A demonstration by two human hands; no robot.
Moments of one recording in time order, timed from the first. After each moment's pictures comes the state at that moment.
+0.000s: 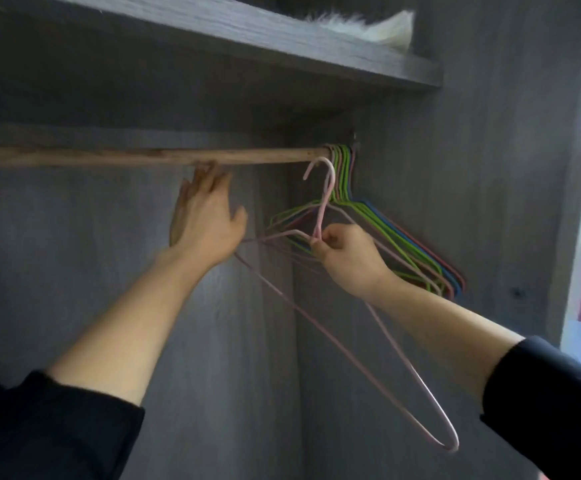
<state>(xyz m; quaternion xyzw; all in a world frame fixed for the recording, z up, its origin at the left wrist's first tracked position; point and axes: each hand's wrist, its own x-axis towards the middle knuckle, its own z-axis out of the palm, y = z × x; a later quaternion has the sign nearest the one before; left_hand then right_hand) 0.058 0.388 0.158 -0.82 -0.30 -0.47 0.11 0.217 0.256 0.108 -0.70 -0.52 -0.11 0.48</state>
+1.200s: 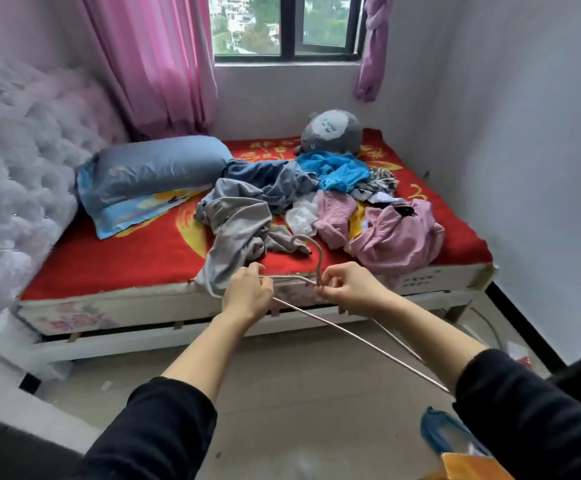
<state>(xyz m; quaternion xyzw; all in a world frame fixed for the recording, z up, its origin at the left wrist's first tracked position) 0.309 -0.303 -0.226 -0.95 0.04 0.03 -0.32 0.253 -0.495 -0.189 -0.91 0.00 0.06 0.41</state>
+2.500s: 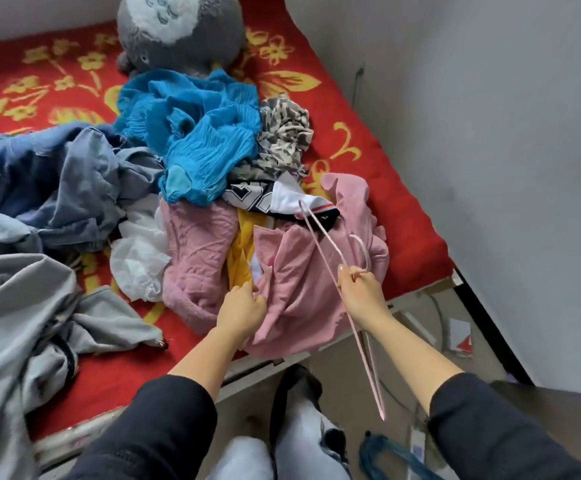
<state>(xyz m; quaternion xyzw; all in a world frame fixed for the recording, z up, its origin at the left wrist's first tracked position) 0.786 -0.795 -0.445 -0.92 0.08 0.32 -0.22 0.692 -0.982 -0.388 -0.78 0.42 0.06 0.46</state>
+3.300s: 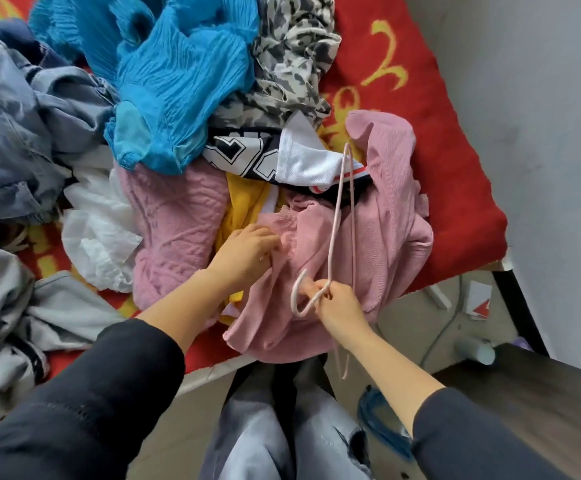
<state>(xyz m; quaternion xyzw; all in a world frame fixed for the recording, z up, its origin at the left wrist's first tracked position) 0.908 -0.843 -0.524 -0.86 0.41 0.26 -0.16 0.750 -0.969 -0.507 -0.70 0.40 0.20 0.55</state>
